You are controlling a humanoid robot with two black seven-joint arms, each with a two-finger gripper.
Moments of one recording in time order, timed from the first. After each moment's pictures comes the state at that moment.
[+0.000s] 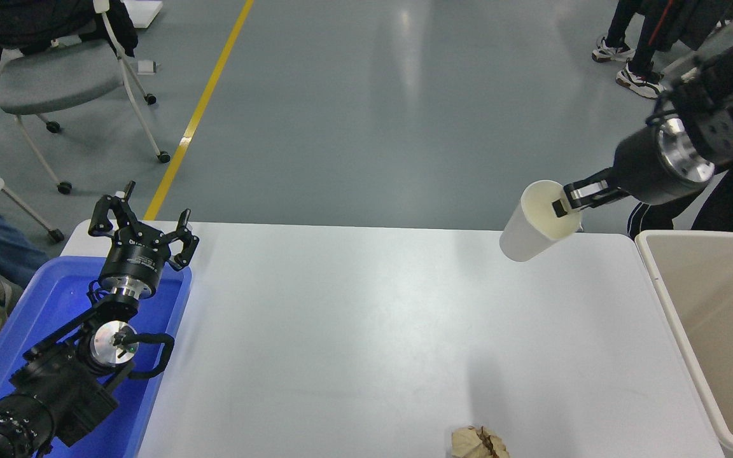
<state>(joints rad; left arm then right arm) -0.59 0.29 -0.81 -0.47 -0.06 -0.50 -0.60 1.70 -0.94 -0.30 1.33 -1.07 0.65 0.05</state>
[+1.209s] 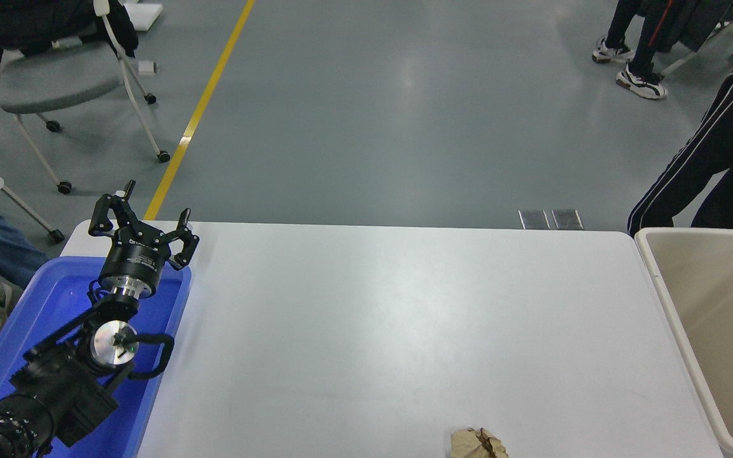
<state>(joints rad) -0.59 0.29 -0.81 -0.47 -0.06 -0.50 -0.60 1.03 -0.98 -0.30 0.60 -0.35 0.16 0.06</state>
